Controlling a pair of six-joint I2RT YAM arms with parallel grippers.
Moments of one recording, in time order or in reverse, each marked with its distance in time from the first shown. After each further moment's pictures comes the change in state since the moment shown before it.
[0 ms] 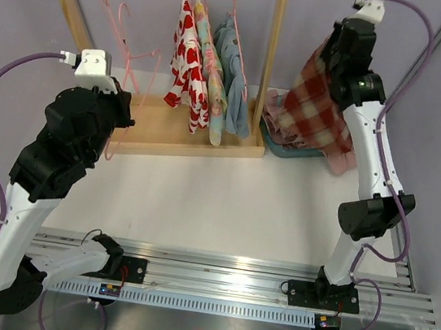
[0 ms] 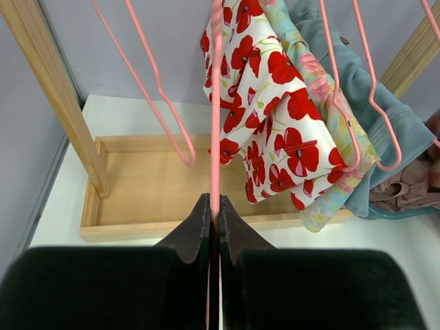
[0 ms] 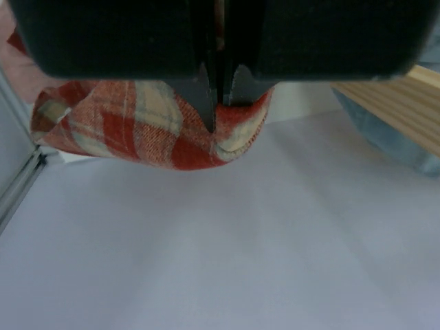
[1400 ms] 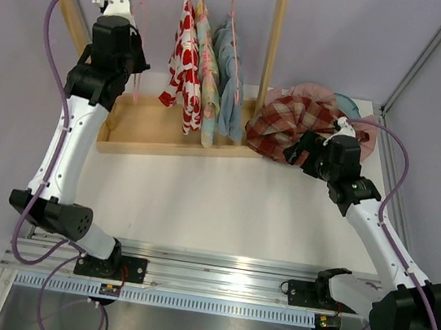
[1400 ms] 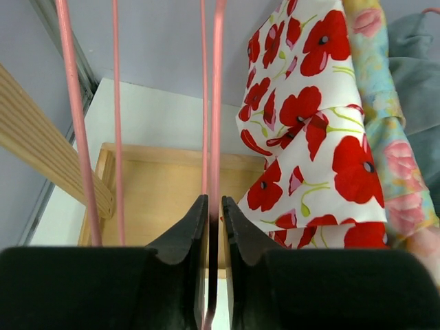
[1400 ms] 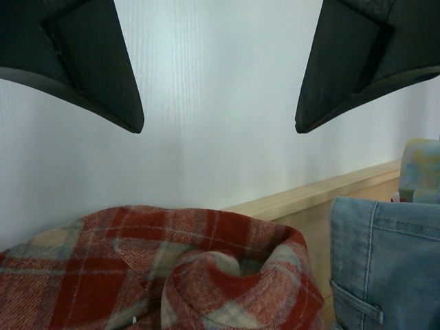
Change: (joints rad) left arm 0.340 0.574 0.383 0.010 0.210 -0.037; right arm 0.001 -0.788 -1.476 0.229 -0.440 0.360
